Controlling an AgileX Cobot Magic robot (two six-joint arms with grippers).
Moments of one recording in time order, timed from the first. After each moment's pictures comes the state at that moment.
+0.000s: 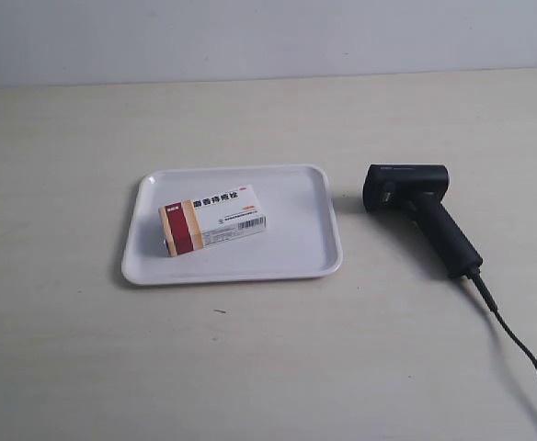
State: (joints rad) left arm 0.07 0.01 0.00 0.07 0.30 -0.10; right arm 0.44 0.47 -0.42 0.08 0.18 0.03
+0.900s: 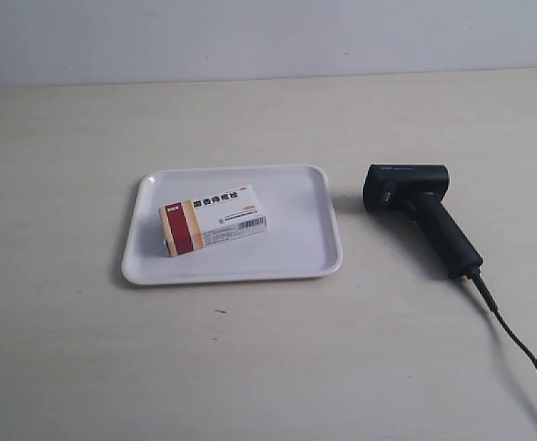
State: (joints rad) left arm 0.07 0.01 0.00 0.00 0.31 0.00; right arm 0.44 0.47 -0.42 0.08 0.18 0.03
